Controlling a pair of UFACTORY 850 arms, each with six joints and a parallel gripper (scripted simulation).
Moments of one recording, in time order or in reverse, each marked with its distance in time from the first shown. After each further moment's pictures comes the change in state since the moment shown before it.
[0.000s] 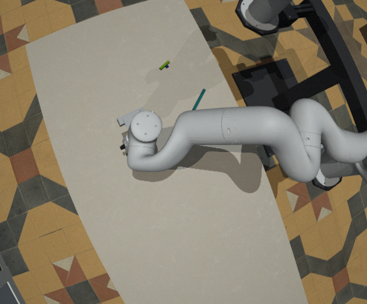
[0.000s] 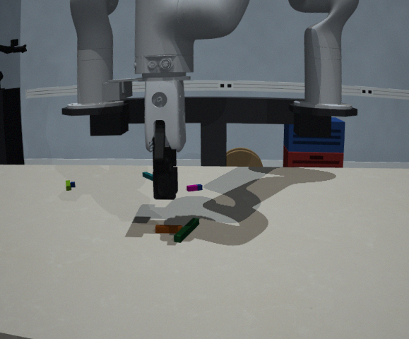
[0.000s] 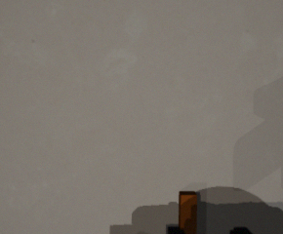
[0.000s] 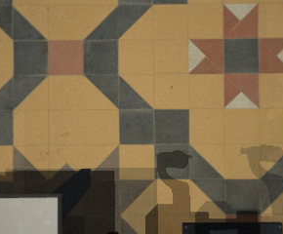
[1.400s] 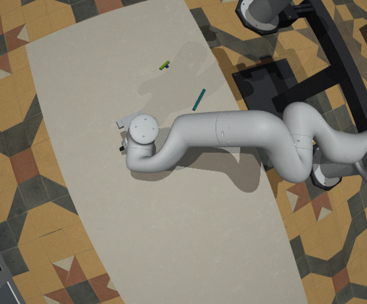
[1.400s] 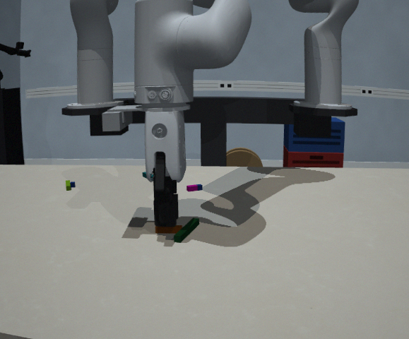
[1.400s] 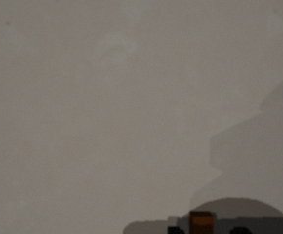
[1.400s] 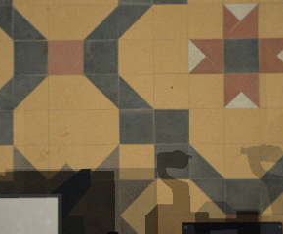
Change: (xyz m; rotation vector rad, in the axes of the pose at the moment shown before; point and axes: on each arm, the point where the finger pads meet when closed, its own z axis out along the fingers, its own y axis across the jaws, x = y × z) left arm 0.000 -0.001 0.042 0.000 0.000 0.000; right arm 0.000 0.000 0.000 0.000 0.000 0.000
